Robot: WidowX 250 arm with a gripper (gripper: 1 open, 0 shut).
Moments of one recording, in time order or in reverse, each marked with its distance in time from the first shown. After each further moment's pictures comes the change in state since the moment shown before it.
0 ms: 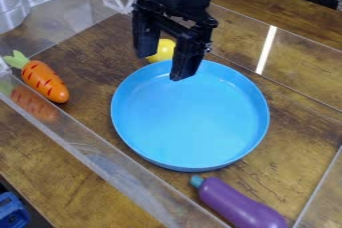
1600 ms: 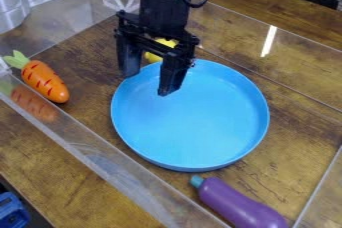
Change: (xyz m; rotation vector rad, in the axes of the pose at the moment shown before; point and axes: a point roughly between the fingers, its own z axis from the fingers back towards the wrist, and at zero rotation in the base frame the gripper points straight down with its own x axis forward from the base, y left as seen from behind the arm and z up) arm -0.007 0.022 -0.031 -0.068 0.070 0.174
